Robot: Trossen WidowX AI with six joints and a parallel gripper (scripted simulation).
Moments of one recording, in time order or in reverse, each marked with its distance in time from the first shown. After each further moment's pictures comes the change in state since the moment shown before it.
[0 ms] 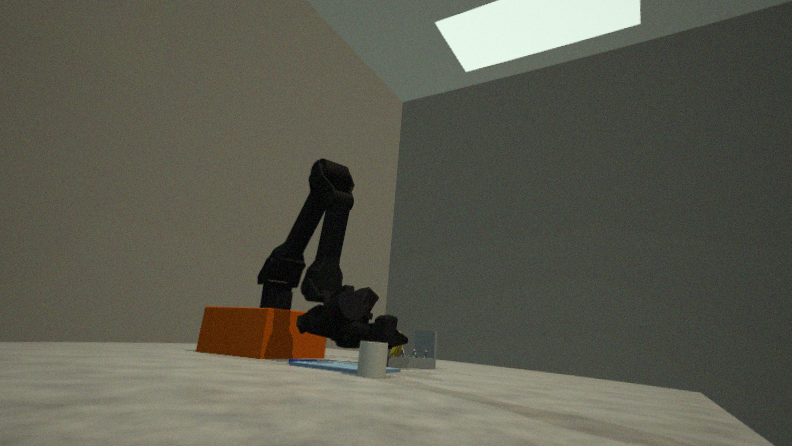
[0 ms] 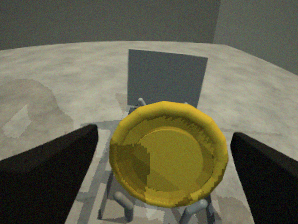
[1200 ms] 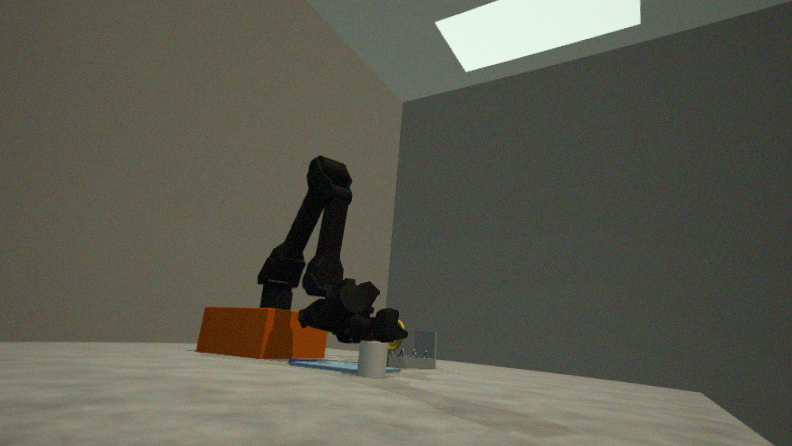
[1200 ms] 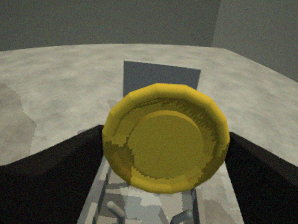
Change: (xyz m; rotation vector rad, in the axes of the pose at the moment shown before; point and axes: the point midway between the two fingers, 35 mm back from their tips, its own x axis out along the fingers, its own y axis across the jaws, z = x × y) arm -0.002 -0.004 0.011 -0.013 -0.001 -0.003
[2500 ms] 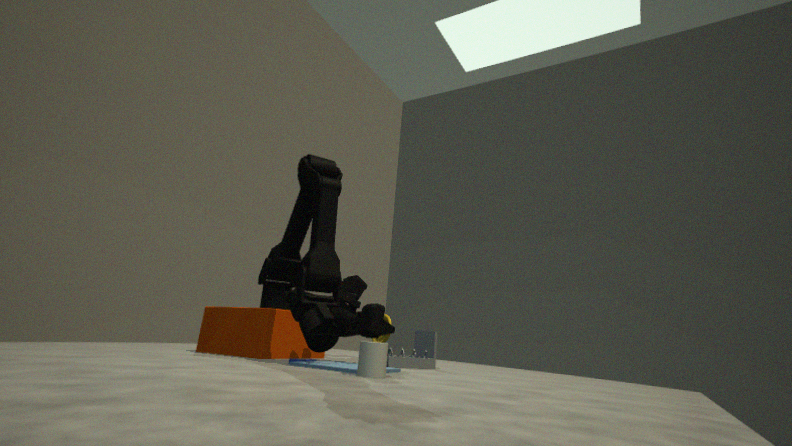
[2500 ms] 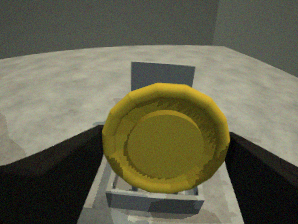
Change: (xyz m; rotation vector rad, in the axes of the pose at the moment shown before) arm -0.036 0.001 0.004 0.039 0.003 0.005
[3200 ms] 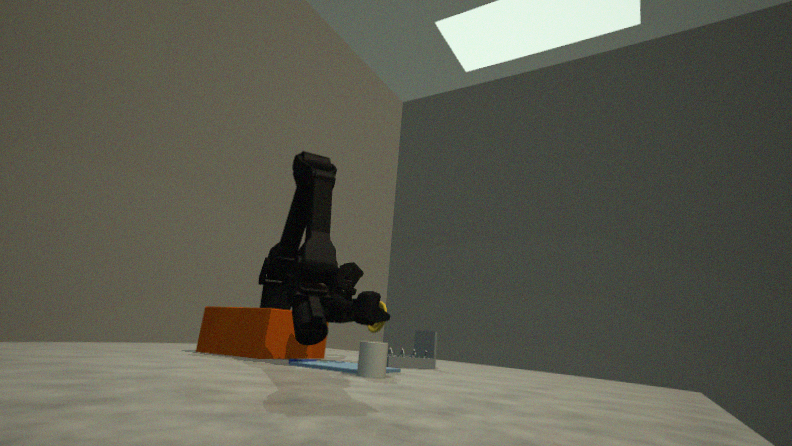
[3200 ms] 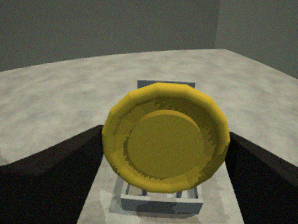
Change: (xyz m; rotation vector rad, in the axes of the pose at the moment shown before) arm -0.016 0.003 0.024 0.037 0.001 0.014
